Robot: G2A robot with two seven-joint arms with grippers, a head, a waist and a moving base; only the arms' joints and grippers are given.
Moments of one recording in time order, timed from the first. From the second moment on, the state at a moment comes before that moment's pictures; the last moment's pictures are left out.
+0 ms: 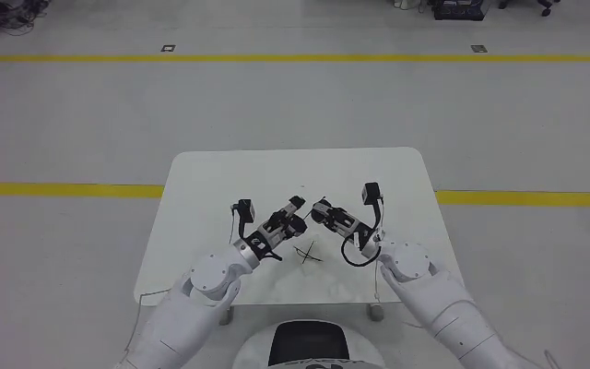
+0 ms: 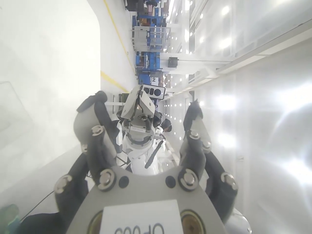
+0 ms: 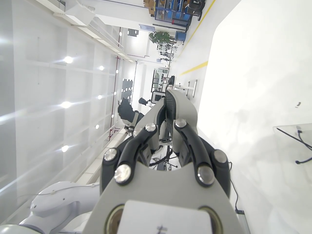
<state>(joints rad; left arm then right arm) 1.52 -1.19 -1.06 -1.61 -0.40 -0.12 -0.36 -1.38 -1.17 0.99 -1.41 0.32 -0.31 0.44</state>
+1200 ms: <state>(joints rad) 1.49 -1.18 -1.03 -1.59 -0.40 -0.08 -0.39 -1.38 -1.19 1.00 -1.38 0.31 -0.33 0.47</state>
